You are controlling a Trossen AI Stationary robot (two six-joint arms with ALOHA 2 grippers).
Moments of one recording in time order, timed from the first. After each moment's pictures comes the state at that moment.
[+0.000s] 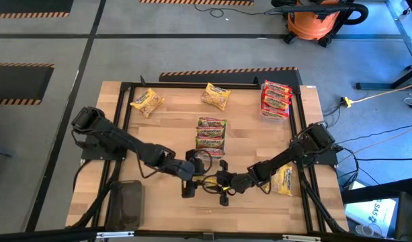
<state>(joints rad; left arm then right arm) -0.40 1.65 1.15 -0.22 -0.21 -0.36 0.48 1.93 0.89 0.62 0.37 0.34</state>
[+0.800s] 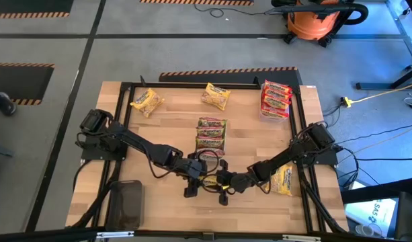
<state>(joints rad) -0.34 1.75 1.13 -0.21 -0.03 -0.41 0.48 1.93 0.89 0.61 0.38 0.36</state>
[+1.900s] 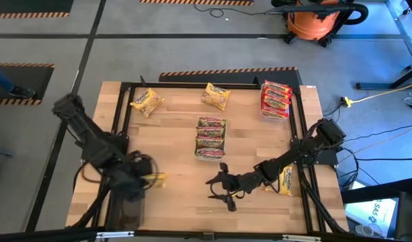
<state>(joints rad) -0.78 1.26 1.13 -1.03 -0.24 -1.06 0.51 1.80 0.89 0.60 0.26 0.23</state>
